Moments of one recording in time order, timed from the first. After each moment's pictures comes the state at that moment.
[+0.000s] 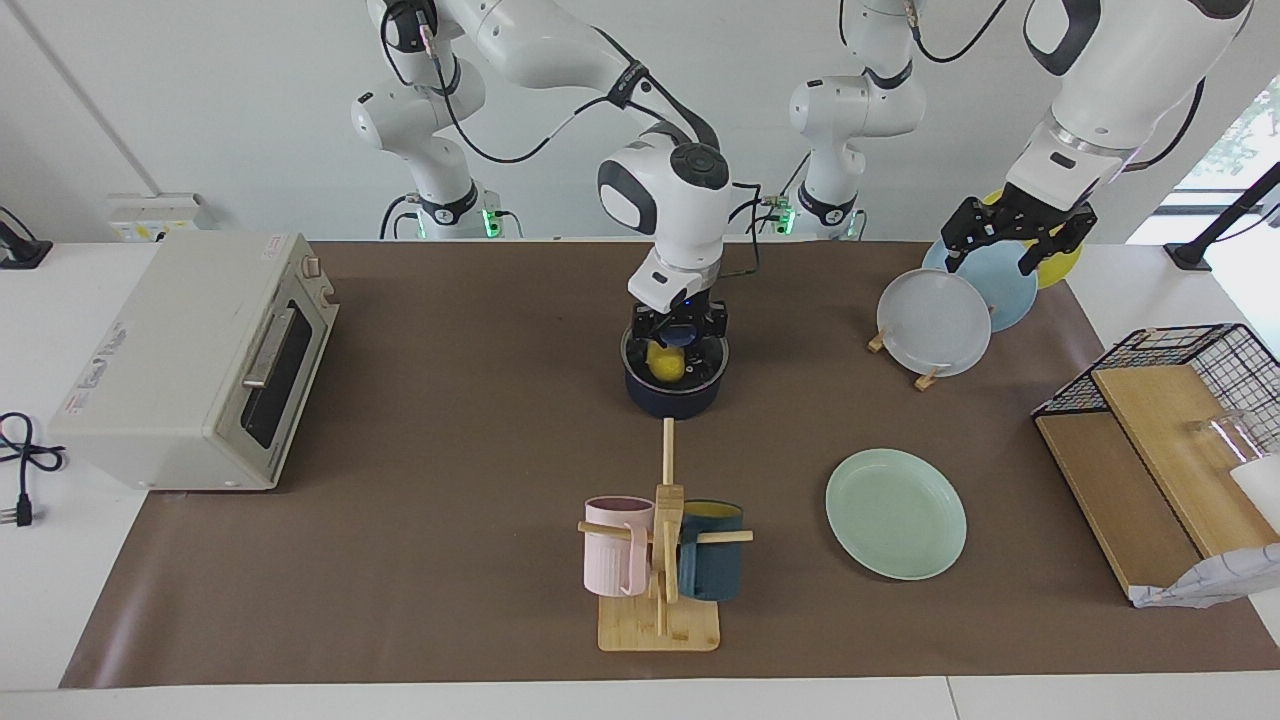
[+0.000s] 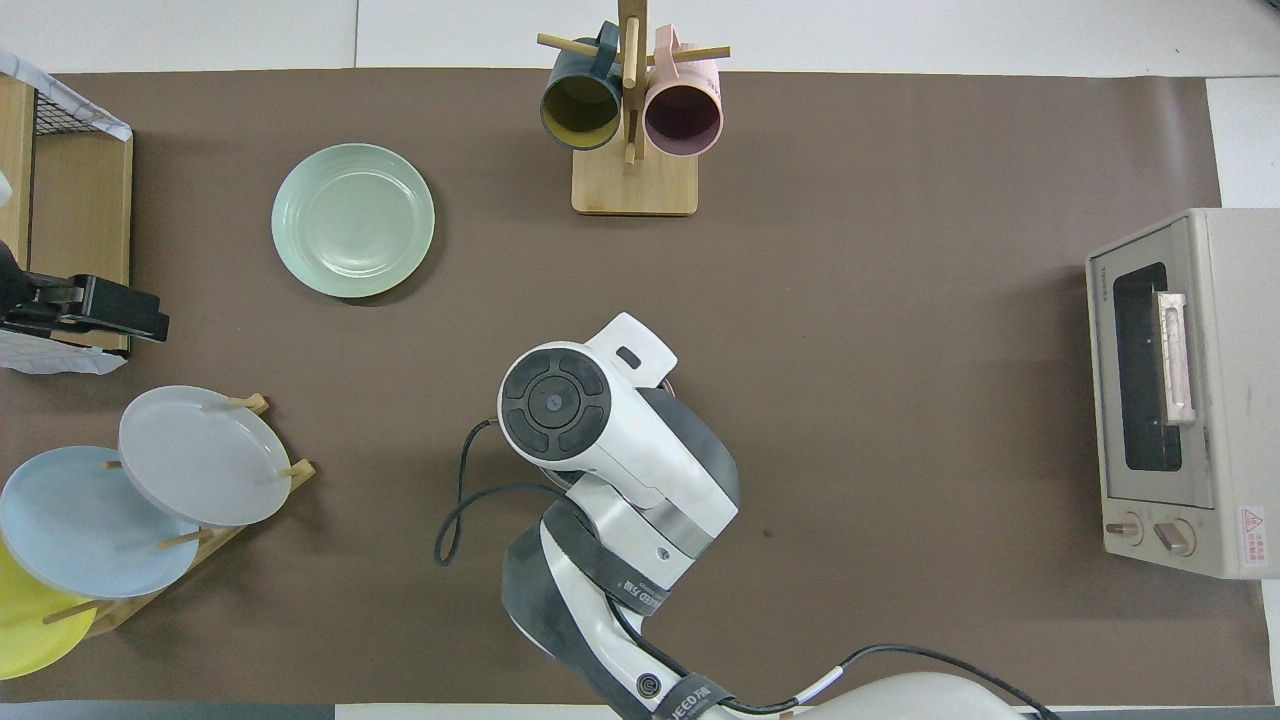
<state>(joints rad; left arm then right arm) -0.07 -0.04 -0.02 -1.61 -0.02 1.54 0.04 0.68 0.37 0.08 -1.69 -0.06 2.07 0.76</state>
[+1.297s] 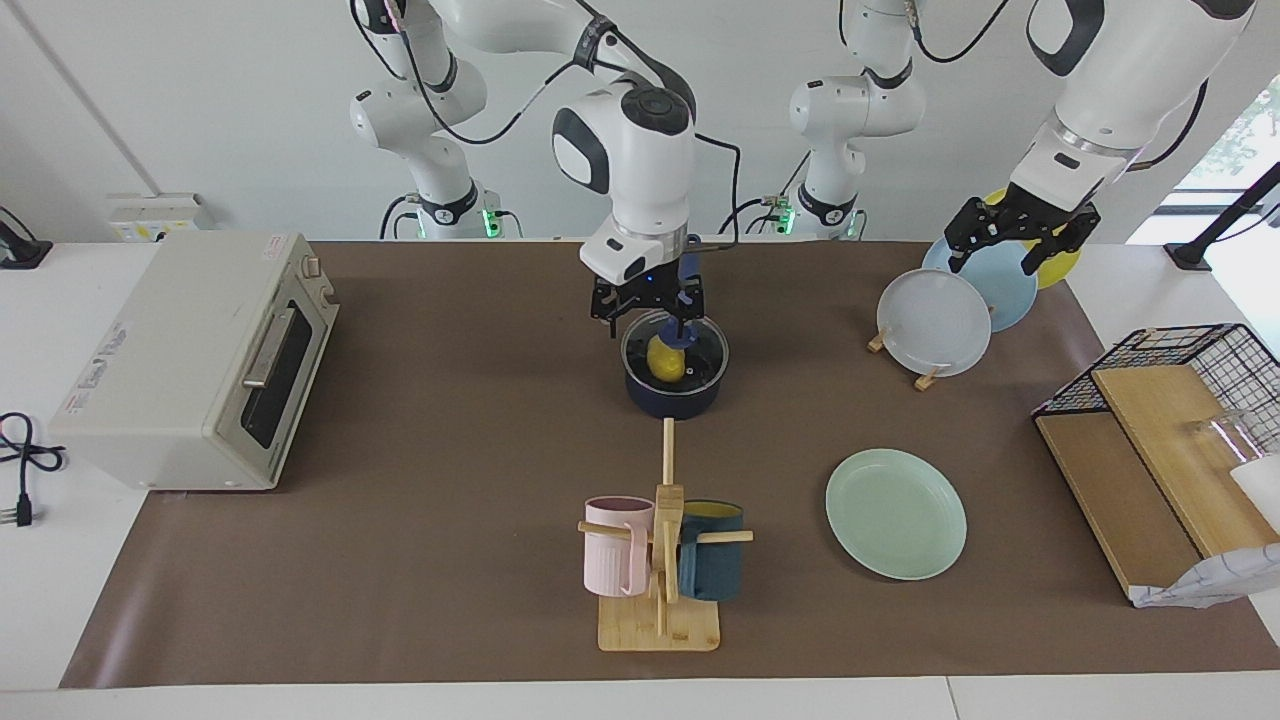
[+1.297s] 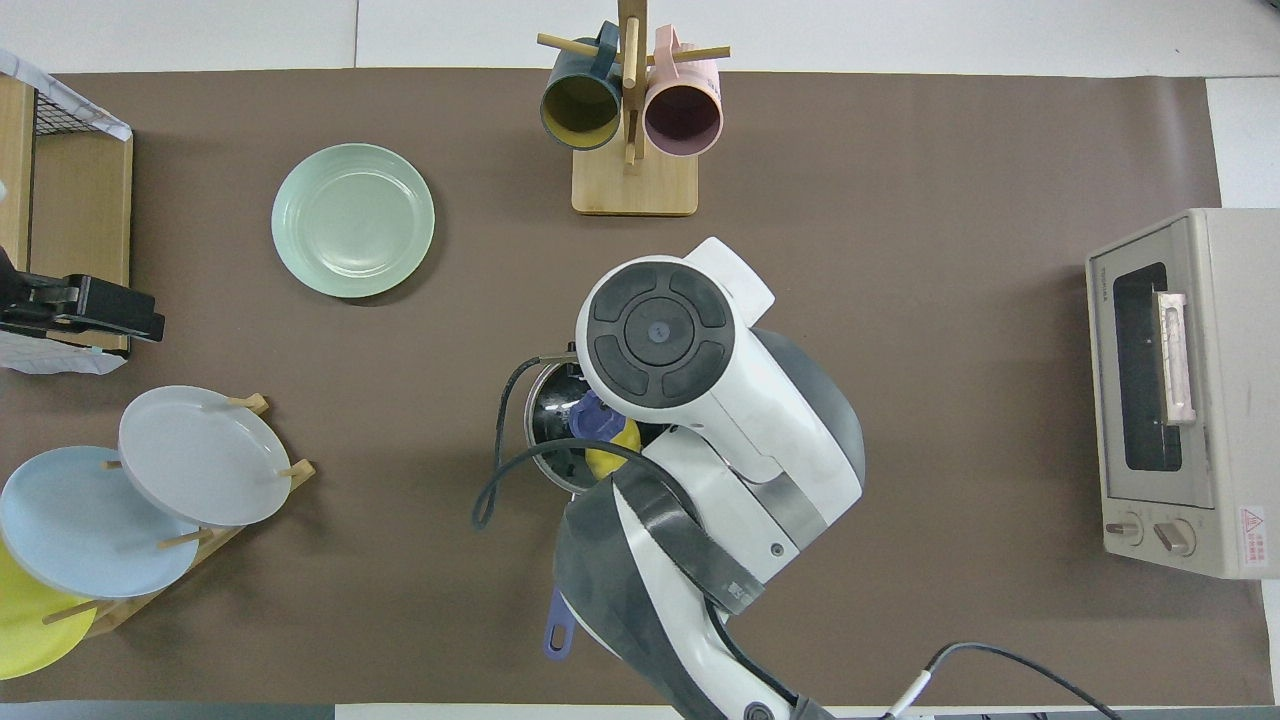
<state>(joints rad) -0.04 -0.04 -0.04 -1.61 -0.01 1.54 0.04 0.59 0.24 0.06 -1.60 -0.07 1.88 0.72</state>
